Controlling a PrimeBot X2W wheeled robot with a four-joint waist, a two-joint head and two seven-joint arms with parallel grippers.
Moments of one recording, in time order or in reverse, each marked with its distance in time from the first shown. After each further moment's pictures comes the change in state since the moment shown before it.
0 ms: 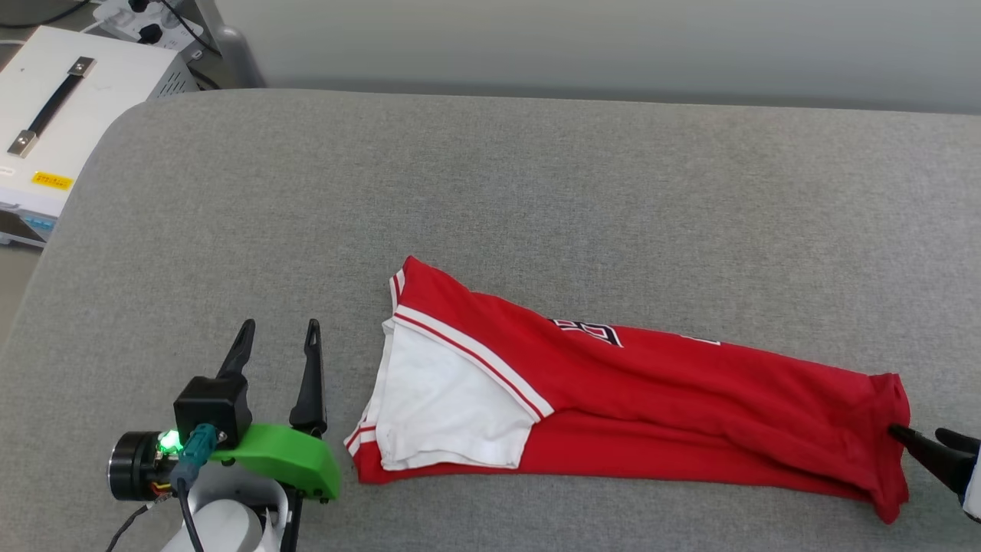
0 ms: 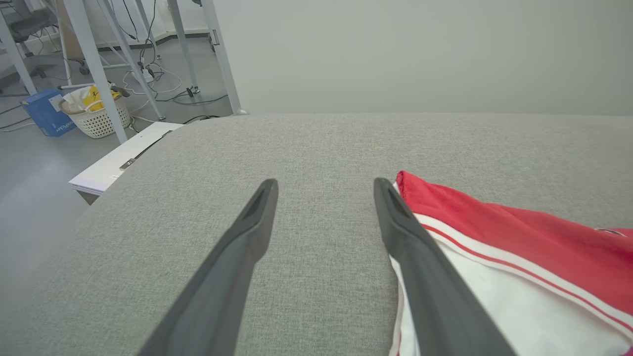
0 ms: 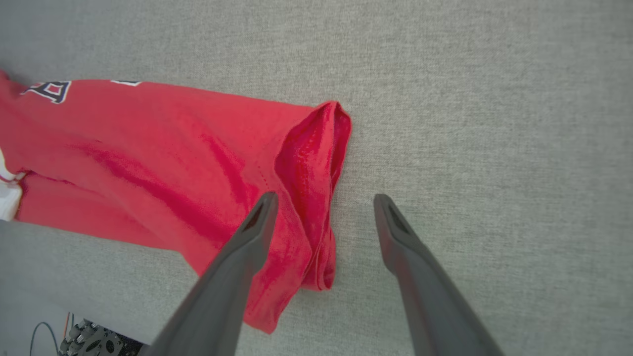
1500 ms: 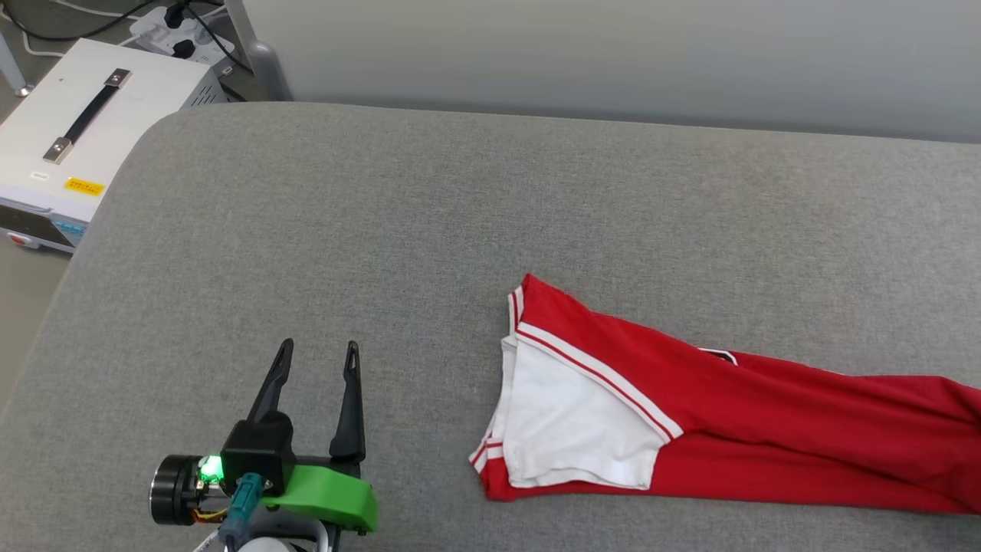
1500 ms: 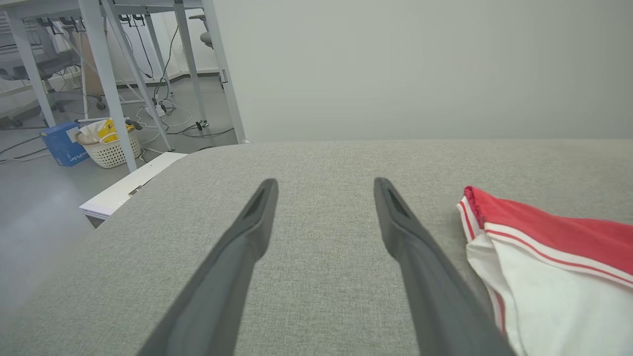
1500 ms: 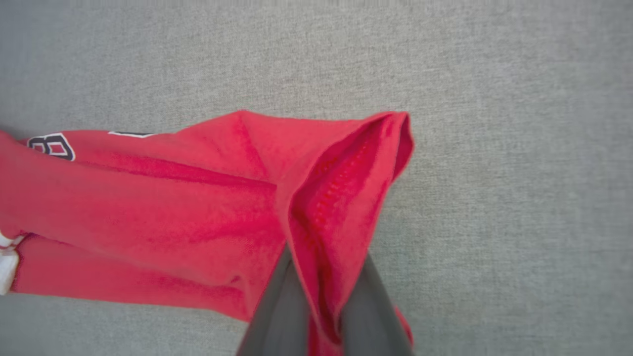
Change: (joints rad) left arm 0.182 -0.413 0.433 0.004 0.534 -0.356 0.000; right arm -0.088 -0.117 0.126 0.288 0.129 0.001 -0.204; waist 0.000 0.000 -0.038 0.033
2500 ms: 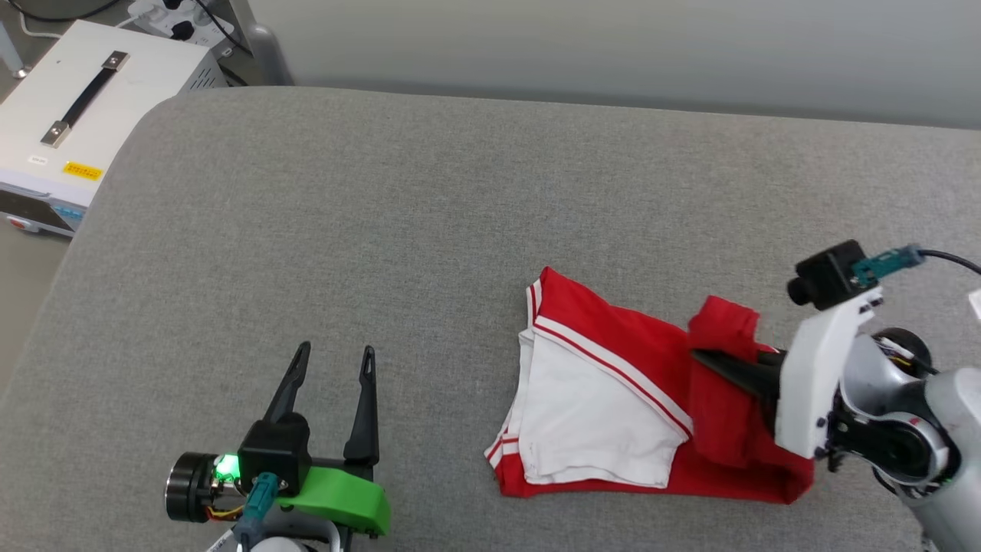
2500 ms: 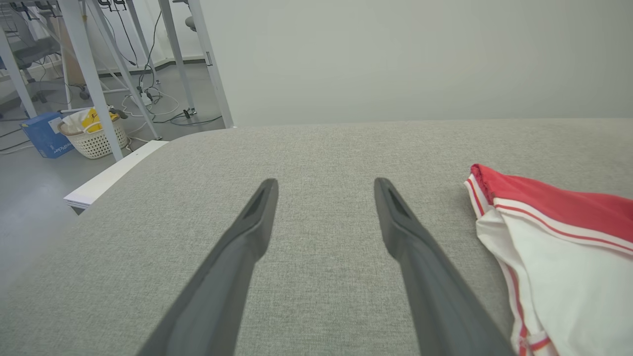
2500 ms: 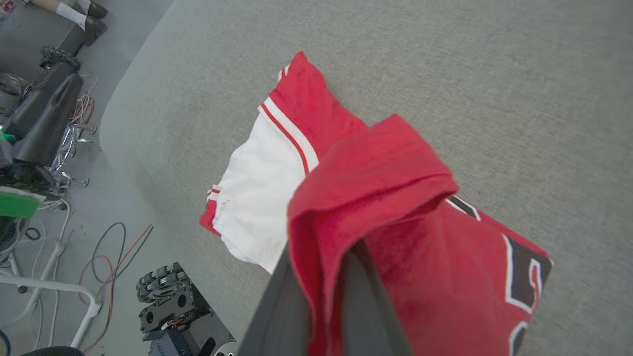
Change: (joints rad) left arm 0.004 -0.033 0.005 0.019 0.034 -0.035 0.000; right arm -0.225 0.212 0.275 -0.445 -0.066 -0.001 0.239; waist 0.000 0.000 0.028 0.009
